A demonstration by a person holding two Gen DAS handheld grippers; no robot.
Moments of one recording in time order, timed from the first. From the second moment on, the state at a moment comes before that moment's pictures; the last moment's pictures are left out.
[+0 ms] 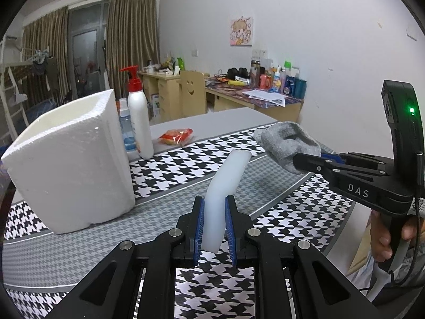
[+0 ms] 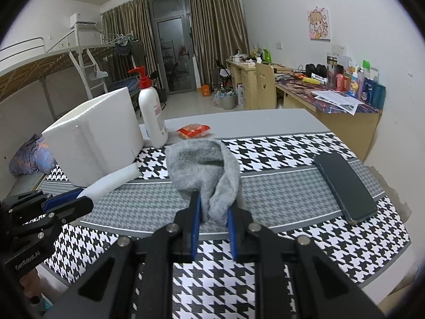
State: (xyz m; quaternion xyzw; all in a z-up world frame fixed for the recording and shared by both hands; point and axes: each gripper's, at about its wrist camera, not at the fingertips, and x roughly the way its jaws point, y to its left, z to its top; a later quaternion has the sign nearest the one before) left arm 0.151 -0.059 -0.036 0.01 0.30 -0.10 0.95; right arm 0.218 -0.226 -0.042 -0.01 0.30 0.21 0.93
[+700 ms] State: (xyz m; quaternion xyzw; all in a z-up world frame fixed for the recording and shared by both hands) left arm 0.149 -0.031 -0.021 0.01 0.28 -0.09 0.96; right arm 0.211 -0.196 -0.026 -0.01 0.28 0.23 0.93
